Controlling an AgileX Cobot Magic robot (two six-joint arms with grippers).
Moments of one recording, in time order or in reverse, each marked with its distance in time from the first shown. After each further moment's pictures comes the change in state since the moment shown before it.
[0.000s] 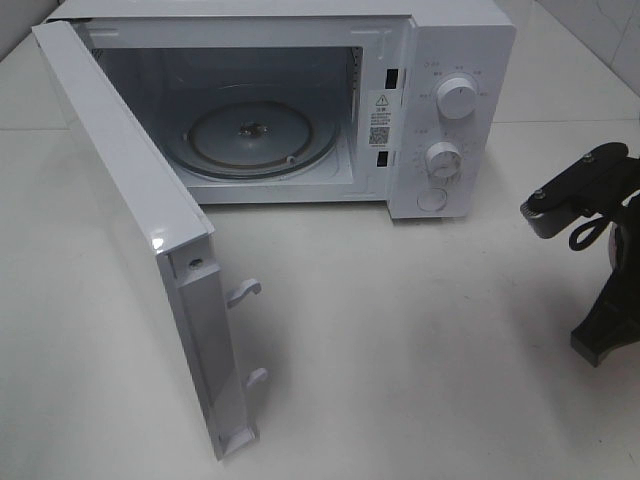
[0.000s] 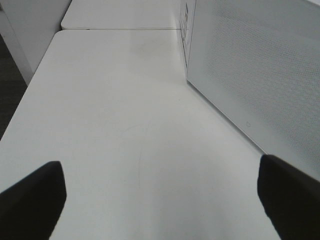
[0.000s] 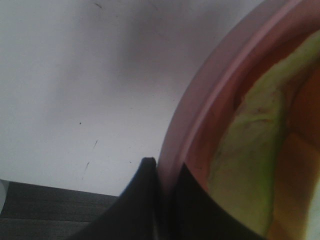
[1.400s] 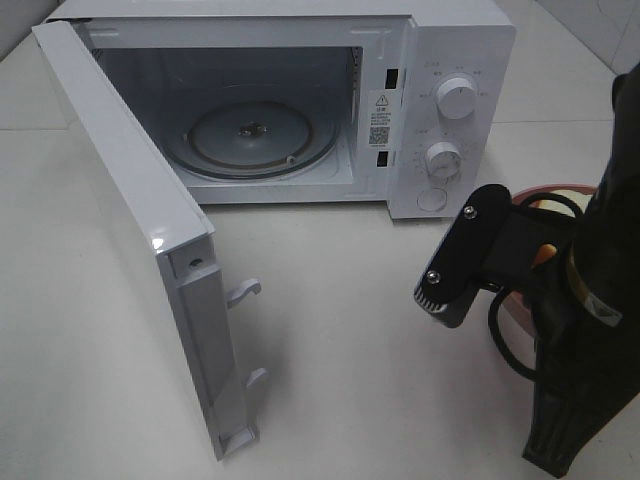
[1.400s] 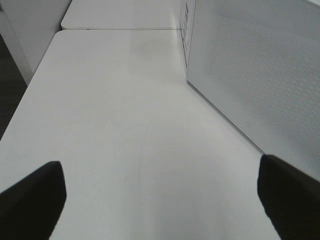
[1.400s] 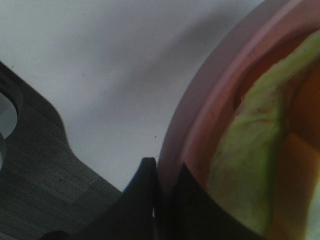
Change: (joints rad) left arm 0.000 0.000 0.000 0.000 0.000 0.000; right arm 0.468 -0.057 0.001 0.004 0.040 -0.011
